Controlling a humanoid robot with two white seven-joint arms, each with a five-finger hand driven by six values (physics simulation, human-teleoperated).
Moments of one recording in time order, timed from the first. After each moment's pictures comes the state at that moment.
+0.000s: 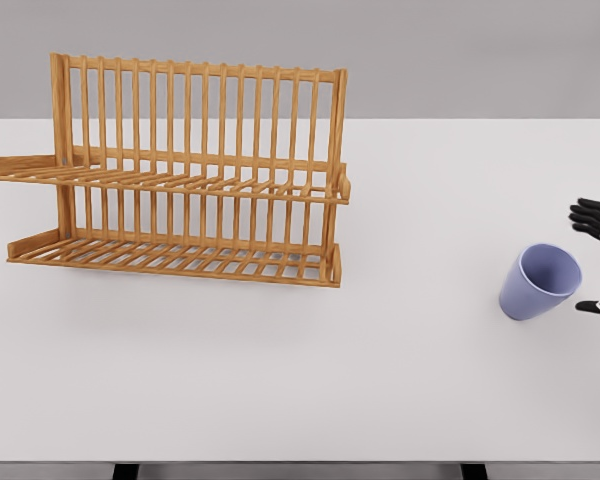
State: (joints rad) left arm 0.02 0.00 0.02 -0.04 -2.27 0.06 -0.34; right arm 0.19 -0.96 0.04 -1.42 -0.79 -0.51 0.61
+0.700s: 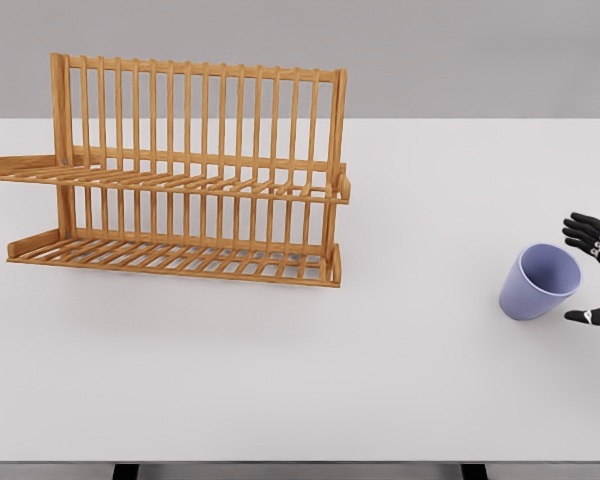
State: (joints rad) left arm 0.02 0.00 0.02 -0.04 -2.27 0.06 -0.34; right arm 0.18 -0.89 0.05 -1.37 -0.76 -0.50 0.61
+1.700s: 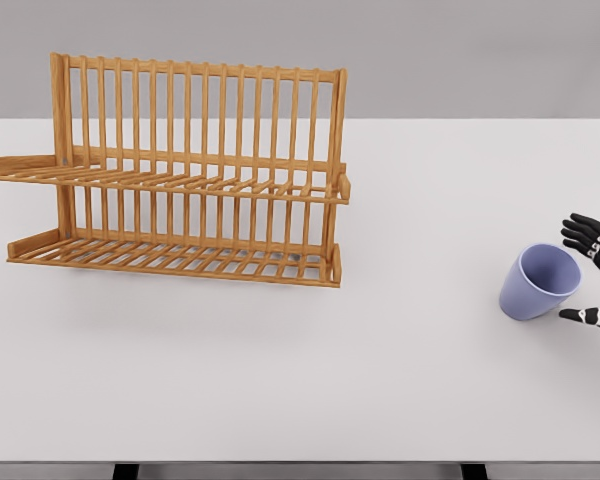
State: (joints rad) left arm 0.02 0.00 0.02 -0.04 -2.27 0.06 -0.34; right arm 0.16 -0.83 0.04 -1.33 -0.75 -0.50 0.61
